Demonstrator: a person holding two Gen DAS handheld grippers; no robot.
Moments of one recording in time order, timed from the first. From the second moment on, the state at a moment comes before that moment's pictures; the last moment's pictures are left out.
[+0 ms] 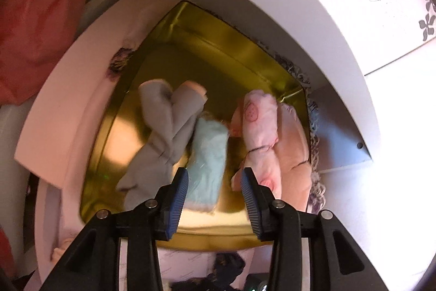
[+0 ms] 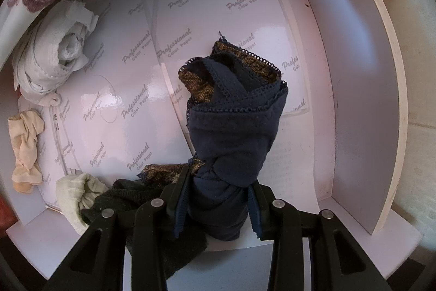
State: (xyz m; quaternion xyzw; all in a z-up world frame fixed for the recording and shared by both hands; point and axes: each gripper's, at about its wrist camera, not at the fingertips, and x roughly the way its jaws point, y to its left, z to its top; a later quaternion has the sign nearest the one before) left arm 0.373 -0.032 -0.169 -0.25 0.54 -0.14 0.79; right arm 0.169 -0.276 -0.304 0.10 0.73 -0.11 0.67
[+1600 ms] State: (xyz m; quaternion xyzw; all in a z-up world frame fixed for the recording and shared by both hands) left arm 0.219 -0.009 -0.240 -0.02 0.62 -0.09 0.78; right arm 0.163 -0.251 -0.302 0.06 0.73 -0.10 0.67
